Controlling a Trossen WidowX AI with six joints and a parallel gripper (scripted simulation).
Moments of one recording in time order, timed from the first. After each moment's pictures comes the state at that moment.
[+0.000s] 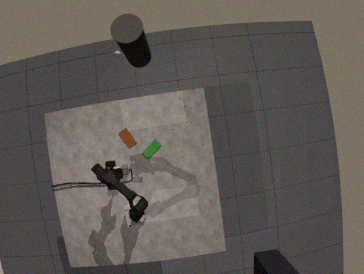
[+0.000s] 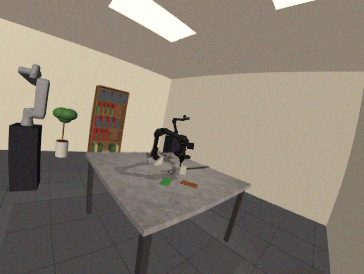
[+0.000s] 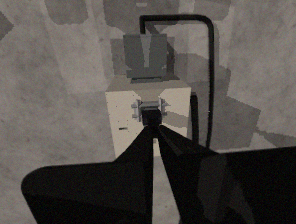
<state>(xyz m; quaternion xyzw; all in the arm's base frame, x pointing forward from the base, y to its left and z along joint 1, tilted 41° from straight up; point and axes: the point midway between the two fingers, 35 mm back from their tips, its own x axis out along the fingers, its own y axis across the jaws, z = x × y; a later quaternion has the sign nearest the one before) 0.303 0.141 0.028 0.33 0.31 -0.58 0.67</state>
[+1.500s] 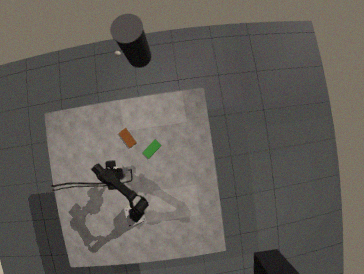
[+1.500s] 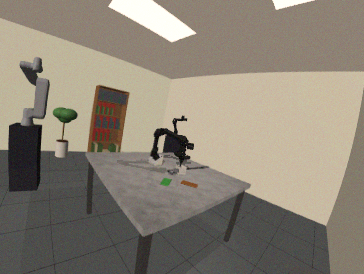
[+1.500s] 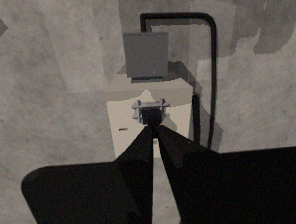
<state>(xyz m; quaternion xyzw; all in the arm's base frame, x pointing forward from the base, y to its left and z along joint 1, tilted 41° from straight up) 0.303 0.139 0.024 0.33 0.32 -0.58 0.67</state>
